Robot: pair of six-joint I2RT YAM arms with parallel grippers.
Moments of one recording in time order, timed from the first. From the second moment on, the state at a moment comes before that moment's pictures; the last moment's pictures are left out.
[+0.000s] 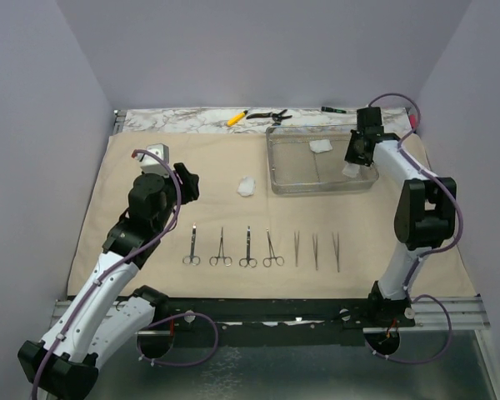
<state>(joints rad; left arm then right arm) -0.42 0.78 0.79 -0.26 -0.23 -0.38 0.07 1.91 1.45 -0.48 0.18 0.30</state>
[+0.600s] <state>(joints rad) -0.42 0.71 0.79 -0.27 -0.23 -0.38 0.38 1.70 1.42 -0.25 -0.06 0.53</state>
